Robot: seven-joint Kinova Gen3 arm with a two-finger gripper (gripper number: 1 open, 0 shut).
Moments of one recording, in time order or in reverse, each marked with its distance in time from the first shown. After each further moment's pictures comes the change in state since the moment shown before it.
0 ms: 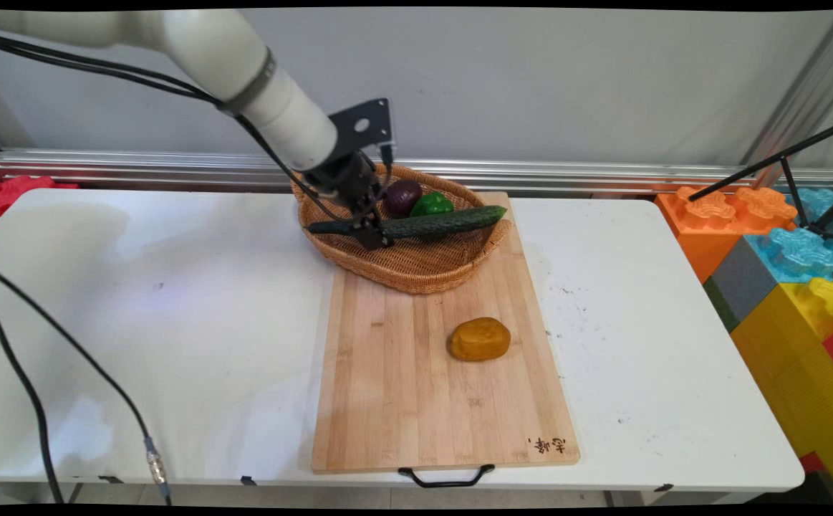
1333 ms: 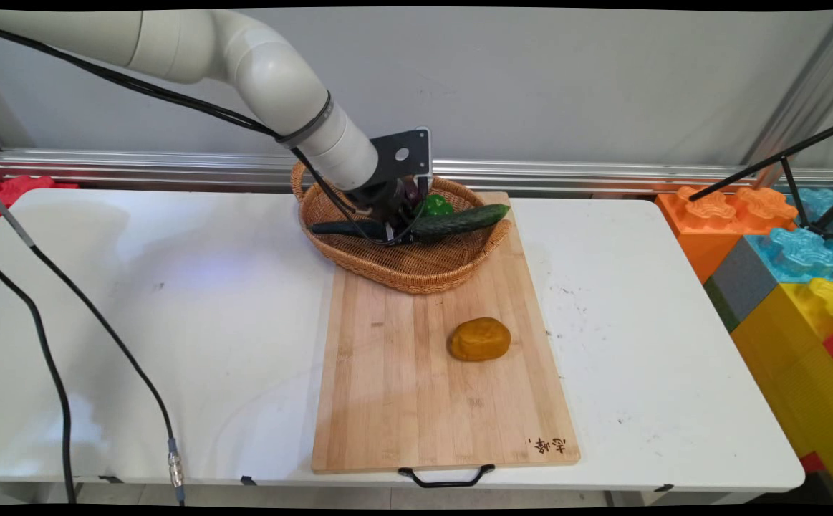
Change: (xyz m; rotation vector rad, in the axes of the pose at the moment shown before) arm 0.025 0.001 0.055 0.042 -0.023 0.112
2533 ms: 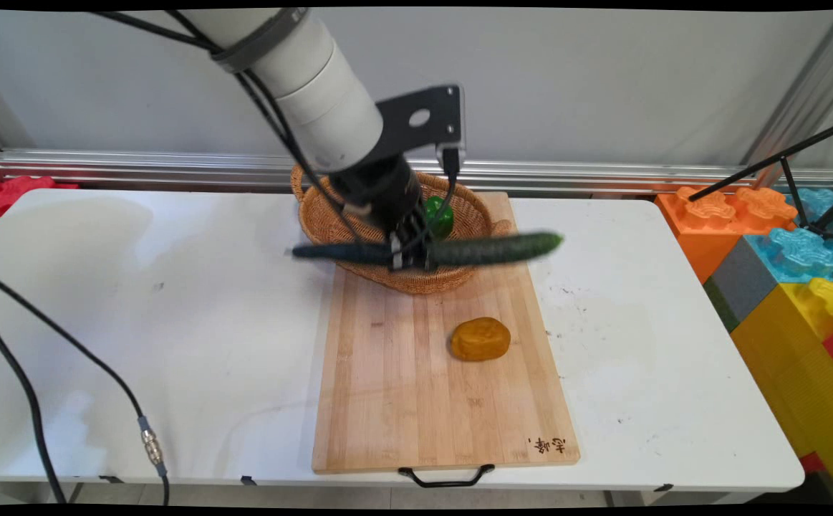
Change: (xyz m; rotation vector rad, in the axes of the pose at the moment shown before) arm 0.081 0.083 -0.153 -0.171 0.005 -0.026
